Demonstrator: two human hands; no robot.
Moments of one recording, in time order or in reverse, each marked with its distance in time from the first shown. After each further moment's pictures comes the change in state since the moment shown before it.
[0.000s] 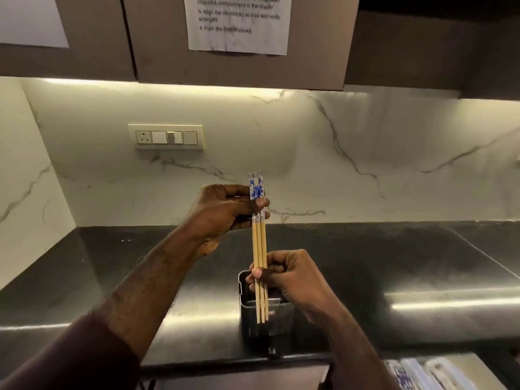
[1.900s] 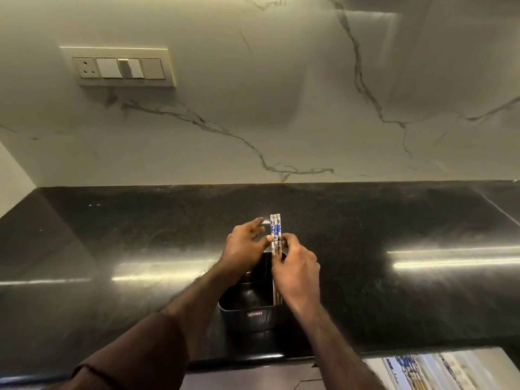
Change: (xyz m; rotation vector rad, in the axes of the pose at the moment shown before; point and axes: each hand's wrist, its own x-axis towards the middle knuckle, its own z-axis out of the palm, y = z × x) left_hand 0.097 -0.229 0.030 0.457 0.128 -0.330; right_hand 0.101 0.120 -0.033 -0.709 0.509 0.169
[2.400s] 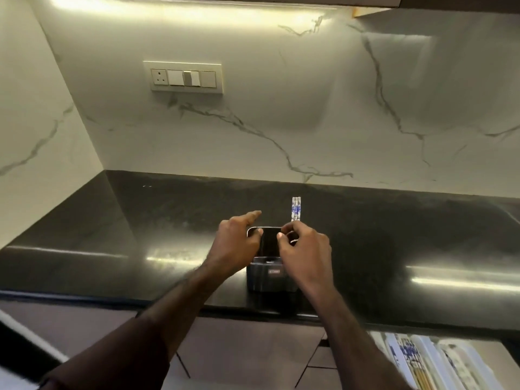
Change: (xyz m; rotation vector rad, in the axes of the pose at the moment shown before) left_hand -0.139 0.015 -0.055 0.350 0.237 0.266; right_hand -0.082 -0.027 -0.042 0.077 -0.002 -0.239
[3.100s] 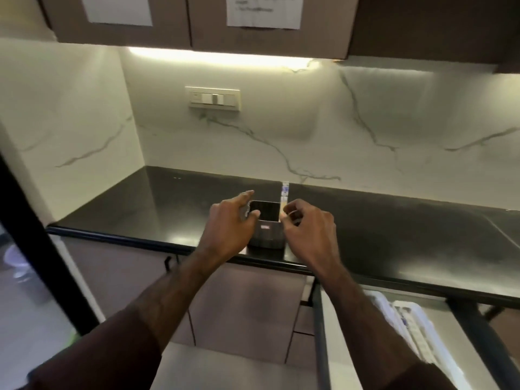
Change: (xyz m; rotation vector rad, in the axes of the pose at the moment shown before) left_hand -0.204 0.133 -0.048 0.078 0.242 0.098; right_hand -0.157 -0.031 -0.142 0.039 0.008 -0.182
